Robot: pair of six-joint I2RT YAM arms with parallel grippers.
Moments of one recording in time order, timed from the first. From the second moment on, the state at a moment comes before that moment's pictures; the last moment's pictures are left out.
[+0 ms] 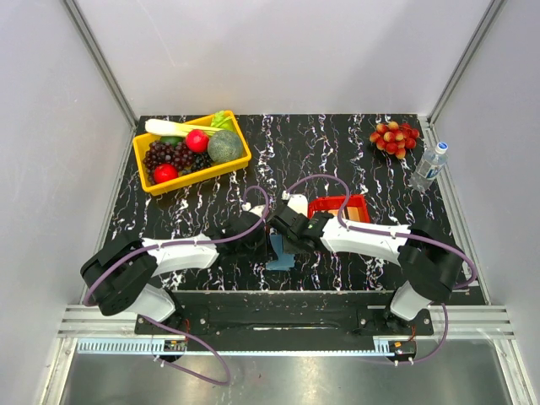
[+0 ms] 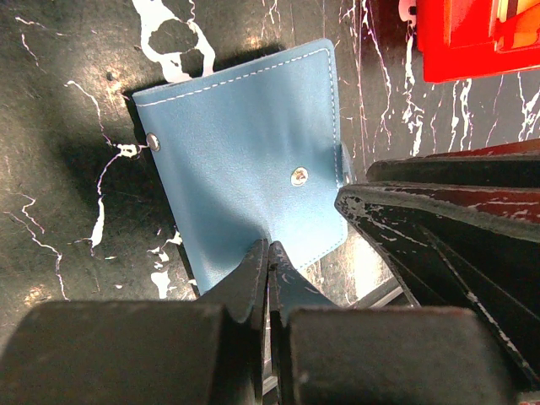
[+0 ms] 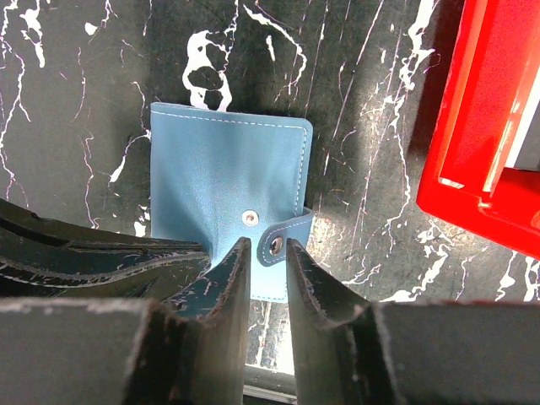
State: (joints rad) left arm -0.88 1.45 0.60 0.01 0.08 -0.86; right arm 1.01 1.62 1.02 -0.49 0.31 0.82
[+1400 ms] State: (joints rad) left arm -0.88 1.45 0.59 0.02 0.08 -0.86; right arm 0.98 1.61 0.95 -0.36 0.23 0.83
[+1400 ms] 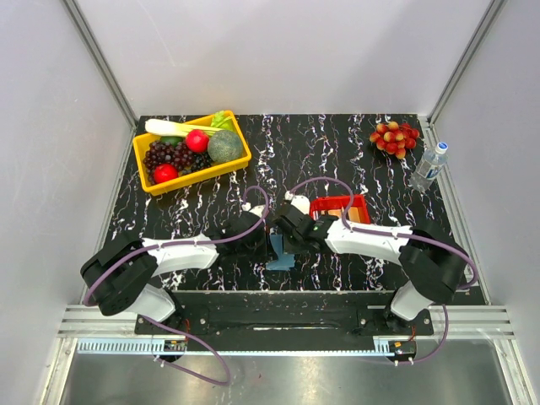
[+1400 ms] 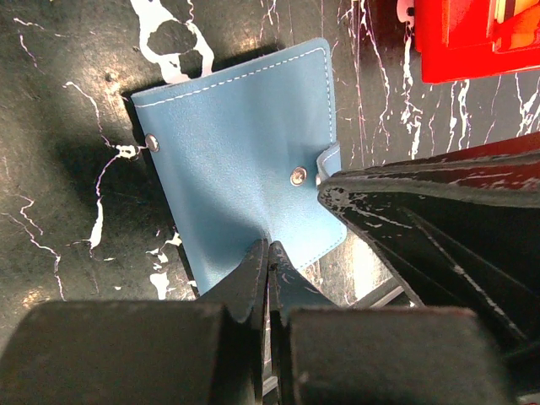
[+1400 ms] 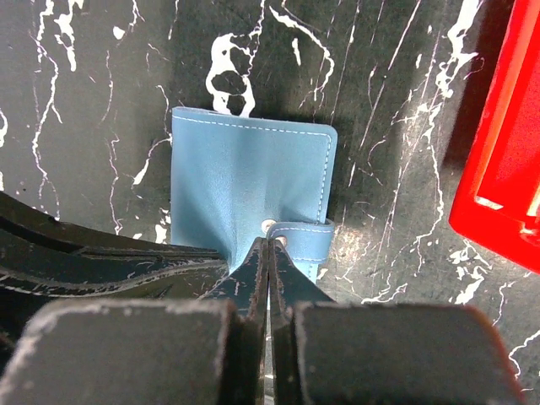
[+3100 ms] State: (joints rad) left arm -0.88 1.44 0.57 0.07 0.08 -0.87; right arm 0.92 1.65 0.92 -0.25 0.08 0.86
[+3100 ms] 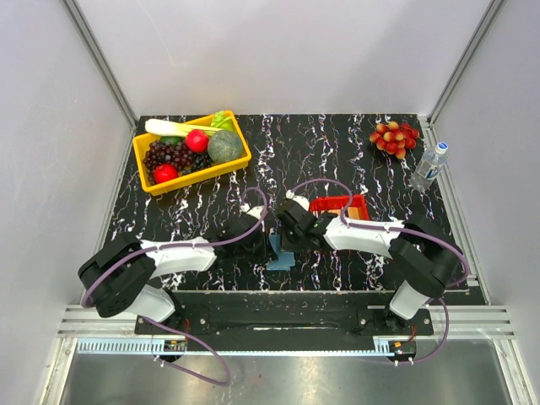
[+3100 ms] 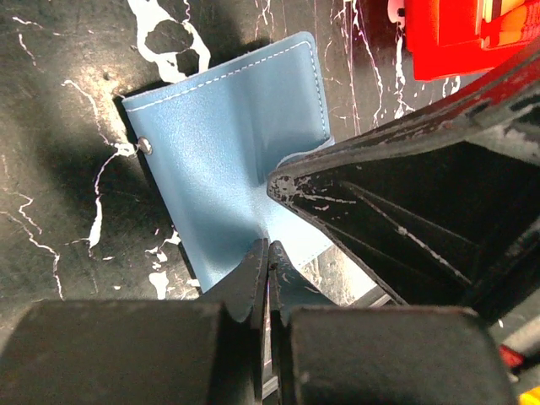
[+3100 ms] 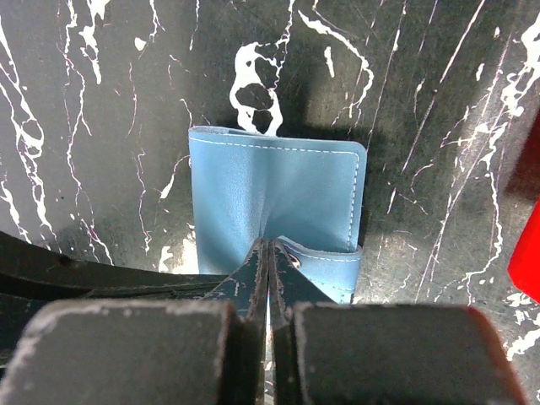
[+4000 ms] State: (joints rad) left arm -0.83 1.26 0.58 -0.07 -0.03 -0.81; right arm 0.88 1.43 0.92 -0.48 0.29 0.97
